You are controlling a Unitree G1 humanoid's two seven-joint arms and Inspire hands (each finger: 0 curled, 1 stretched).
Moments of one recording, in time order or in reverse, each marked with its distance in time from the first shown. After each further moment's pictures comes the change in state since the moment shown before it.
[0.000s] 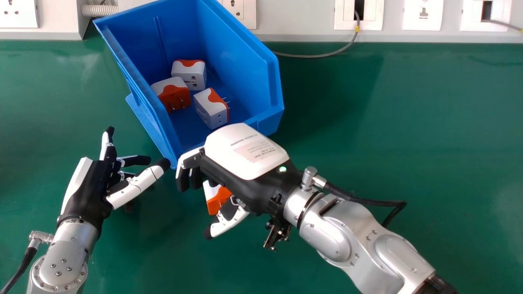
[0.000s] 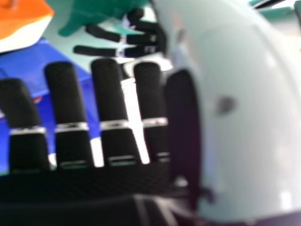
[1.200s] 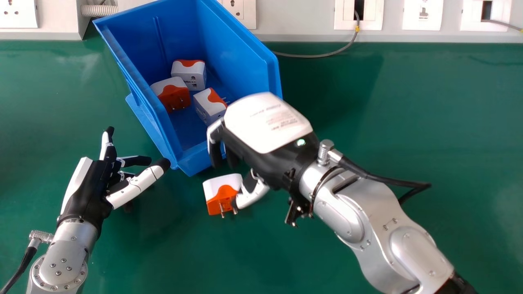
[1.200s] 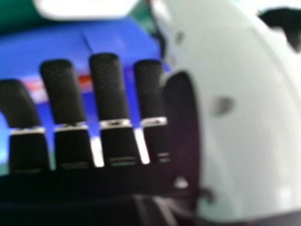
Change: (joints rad) left arm 0.001 0.002 -0.001 -0.001 0.000 -0.001 0.000; right arm 0.012 -0.035 -0.012 -0.284 -0.226 0.298 0.363
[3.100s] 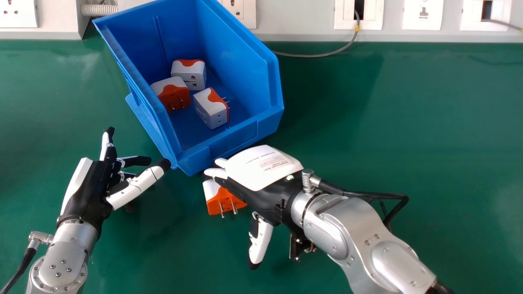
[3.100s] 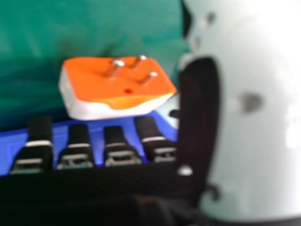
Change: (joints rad) left arm 0.016 0.000 0.000 -0.032 0.000 0.019 -0.001; right arm 0.007 0.026 0.065 0.151 0.020 0.008 0.019
